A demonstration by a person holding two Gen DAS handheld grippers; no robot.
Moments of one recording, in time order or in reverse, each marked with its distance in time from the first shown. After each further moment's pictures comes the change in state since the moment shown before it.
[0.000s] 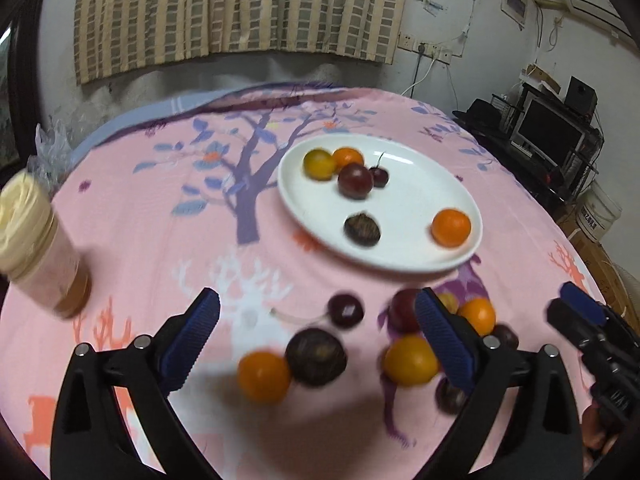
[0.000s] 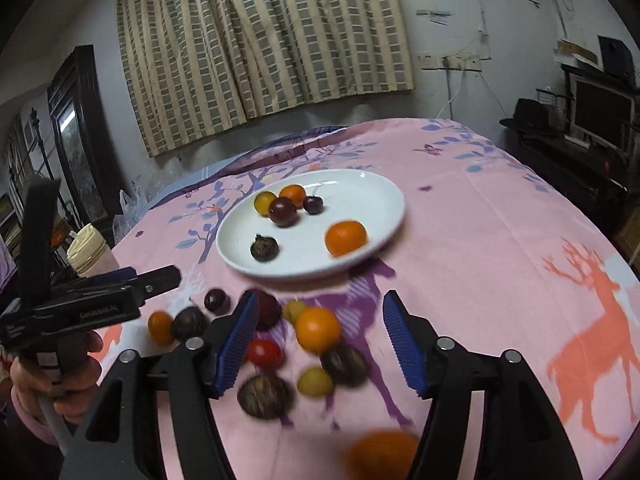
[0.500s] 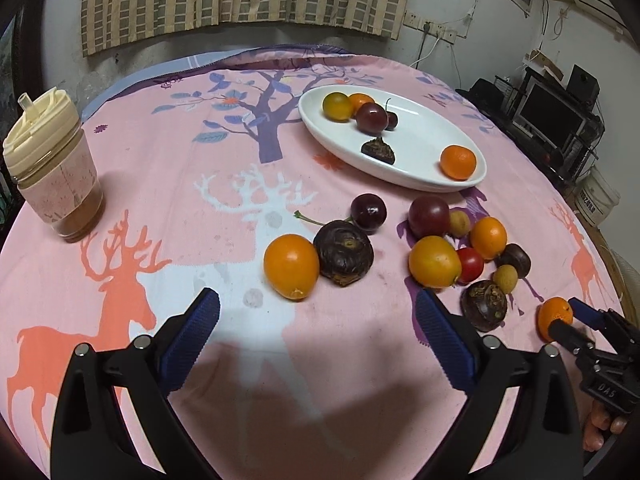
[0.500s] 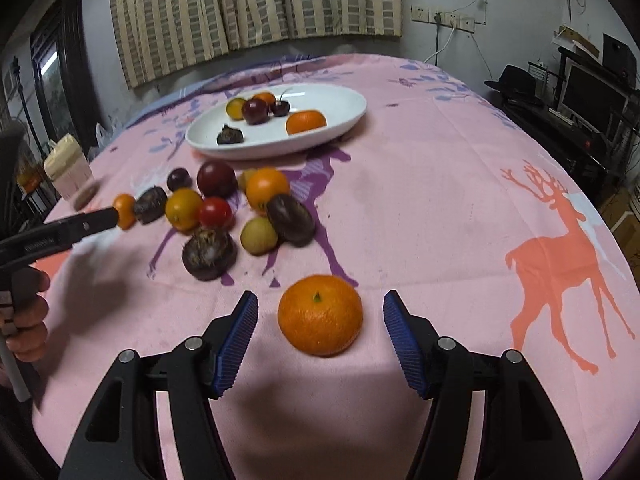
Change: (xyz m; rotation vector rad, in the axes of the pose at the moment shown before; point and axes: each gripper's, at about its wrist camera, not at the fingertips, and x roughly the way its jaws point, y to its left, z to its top) left arm -0.014 0.017 -0.057 -0.009 0.068 -0.004; right arm -0.007 -0.012 -0.061 -0.082 0.225 -0.113
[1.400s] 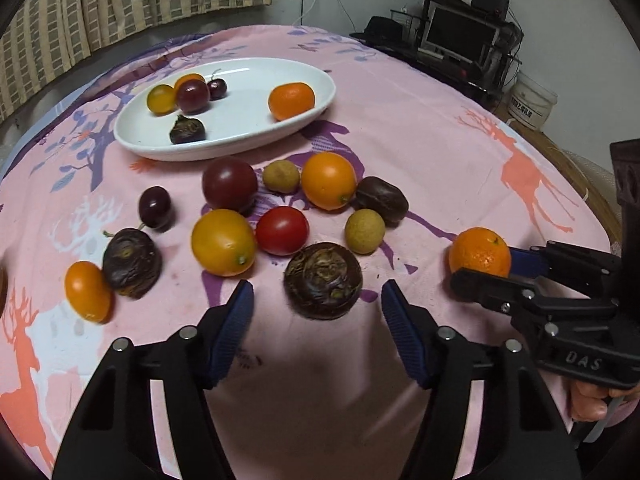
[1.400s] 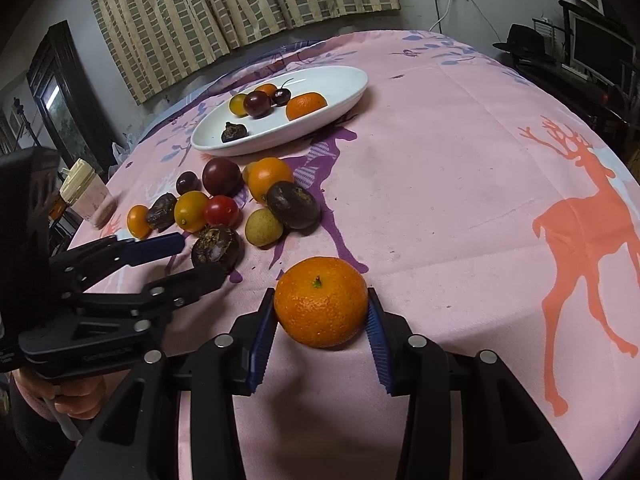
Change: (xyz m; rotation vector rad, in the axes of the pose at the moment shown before) left arm 0.030 -0.128 -0.015 0.326 0.111 -0.184; right arm 0.011 -0.022 -0.002 0.110 0.049 0.150
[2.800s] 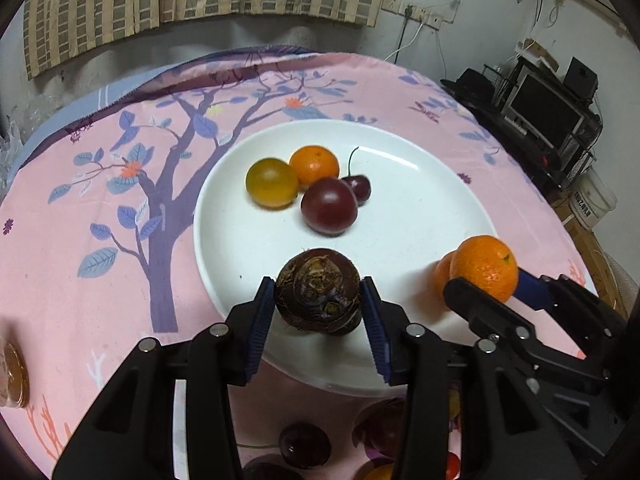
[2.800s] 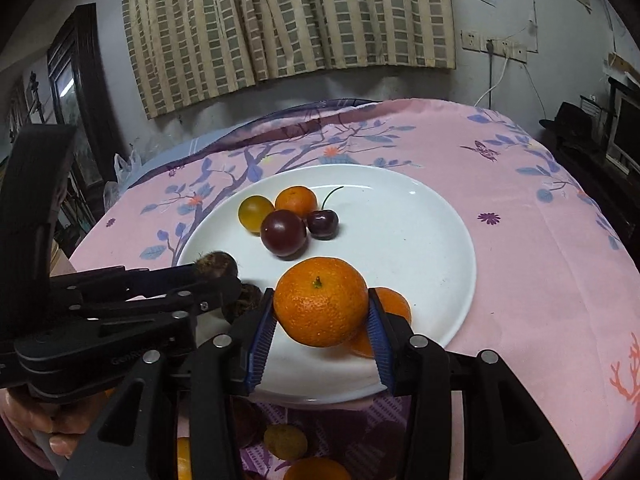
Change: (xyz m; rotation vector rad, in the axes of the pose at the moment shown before) left arm 0.044 0.135 0.128 -0.265 -0.053 0.111; right arm 0.097 0.063 0.163 -0.161 -0.144 -0.012
